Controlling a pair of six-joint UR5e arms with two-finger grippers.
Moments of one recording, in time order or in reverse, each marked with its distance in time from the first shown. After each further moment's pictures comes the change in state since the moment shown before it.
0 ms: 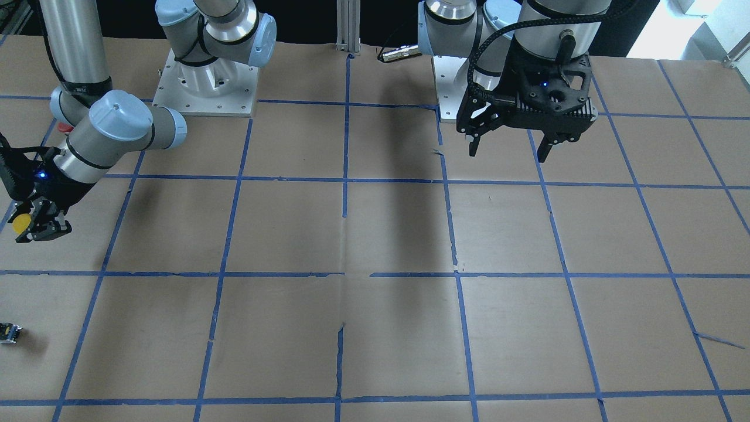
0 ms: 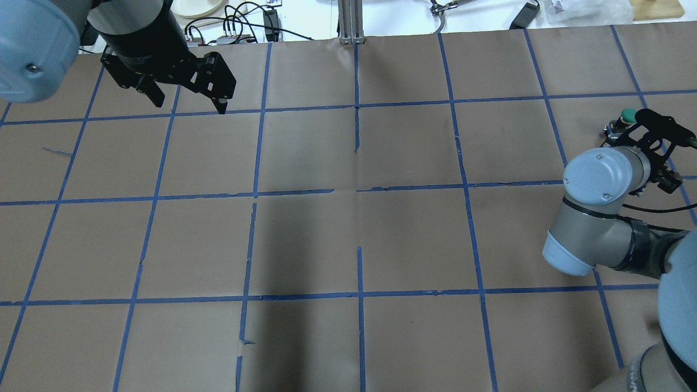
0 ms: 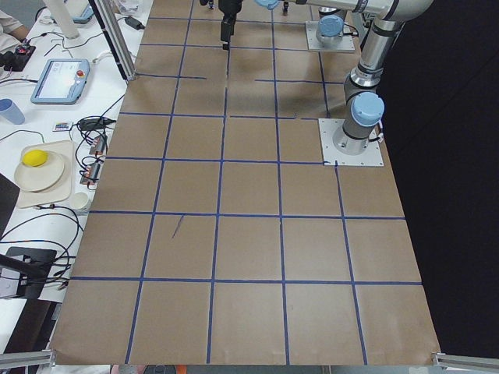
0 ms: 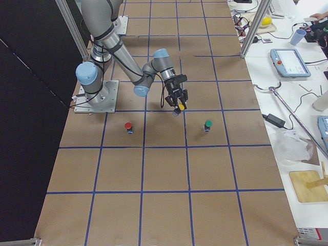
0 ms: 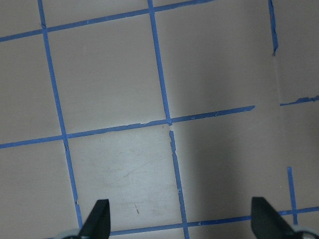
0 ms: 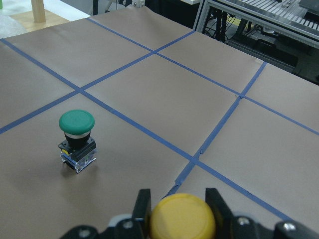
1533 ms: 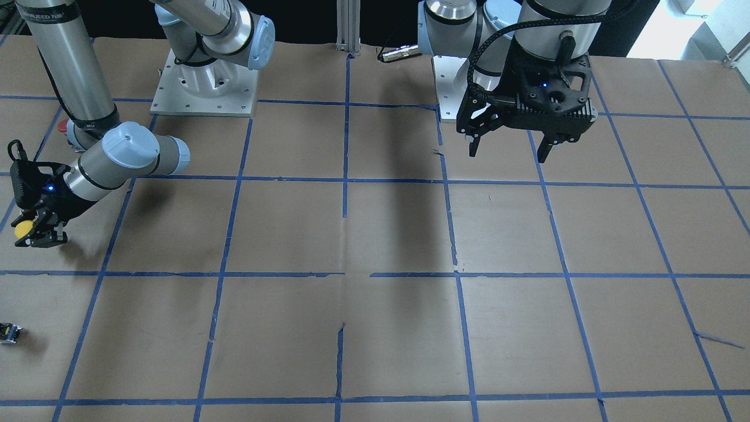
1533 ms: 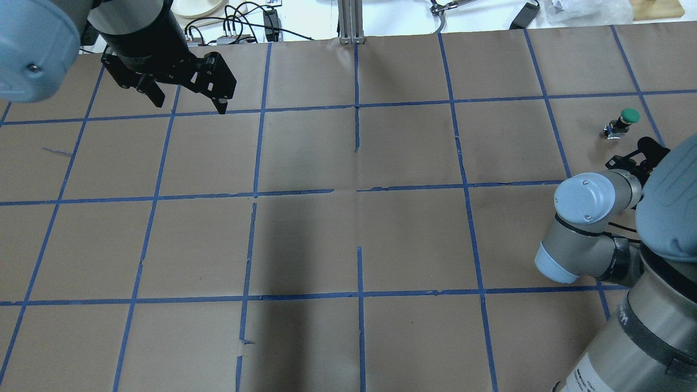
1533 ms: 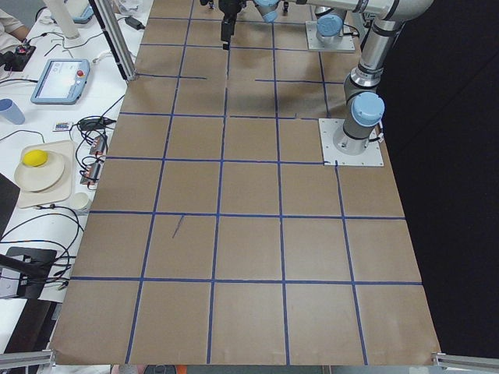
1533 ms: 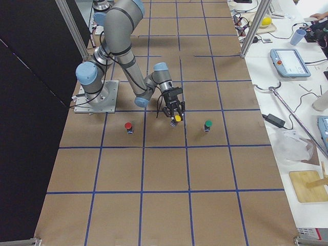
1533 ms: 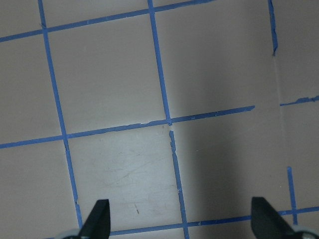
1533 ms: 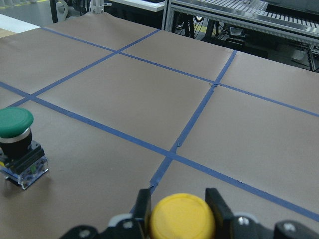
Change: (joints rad) left arm 0.000 -0.001 0.000 0.000 0.000 0.000; right arm -0.051 0.213 -0.004 -0.281 -0.066 0.064
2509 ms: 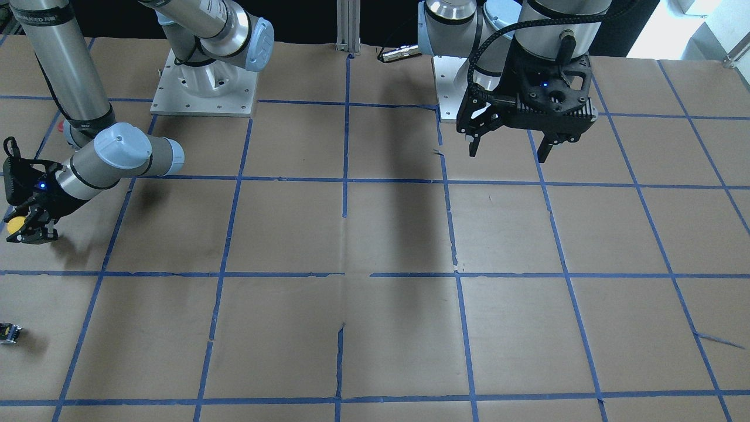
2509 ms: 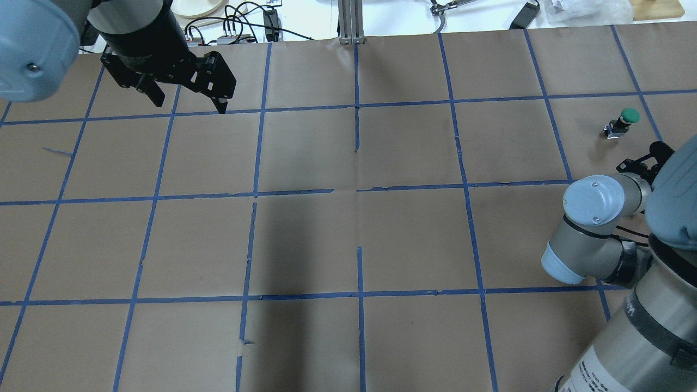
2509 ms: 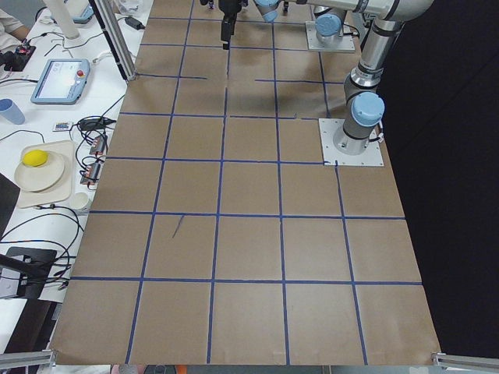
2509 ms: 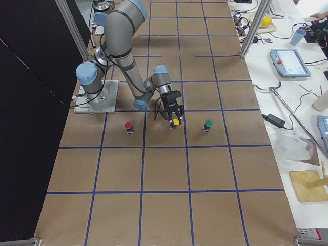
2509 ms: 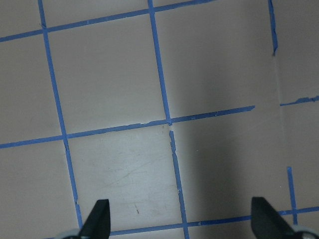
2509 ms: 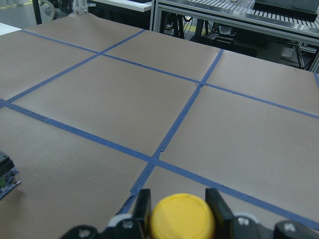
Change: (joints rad) left arm 0.000 0.001 0.001 0.000 0.000 0.000; right arm -0.042 0.012 0.002 -0.015 0.002 0.000
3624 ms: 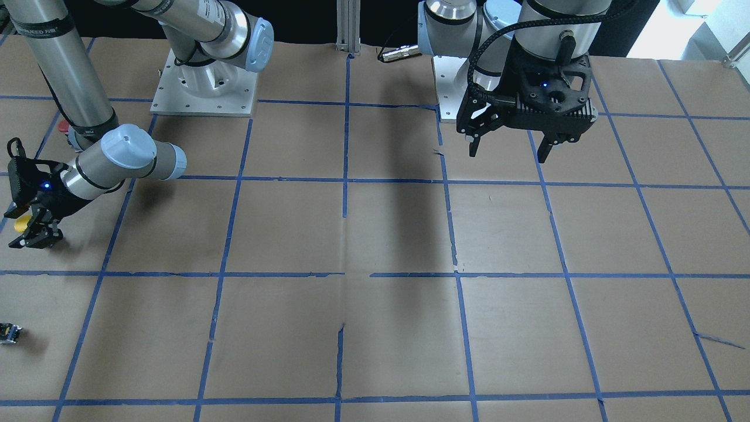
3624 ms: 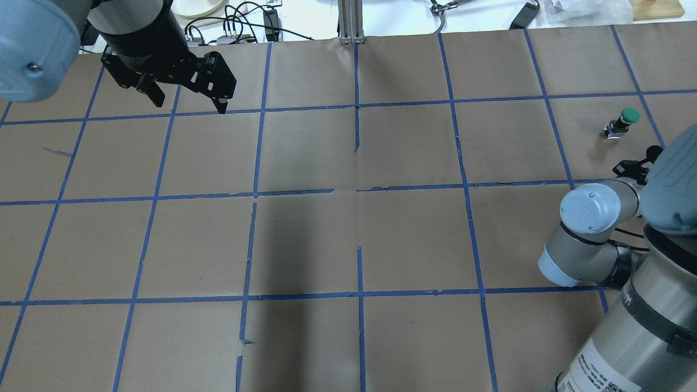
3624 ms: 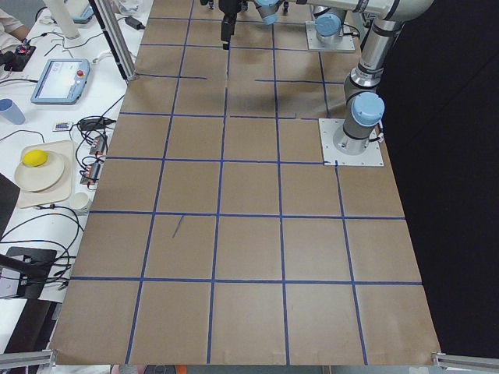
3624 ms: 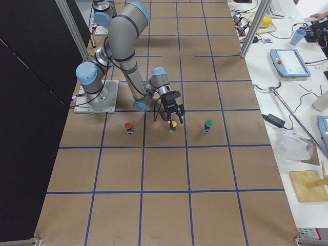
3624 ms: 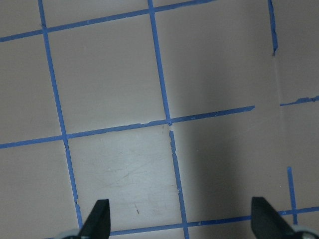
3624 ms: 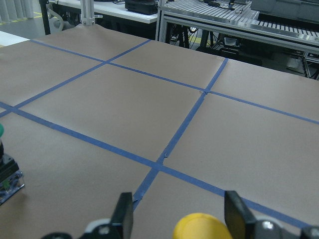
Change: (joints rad) left arm 0.000 0.000 -0.001 0.000 0.000 0.000; right arm -0.003 0.046 0.002 -0.130 0.013 -0.058
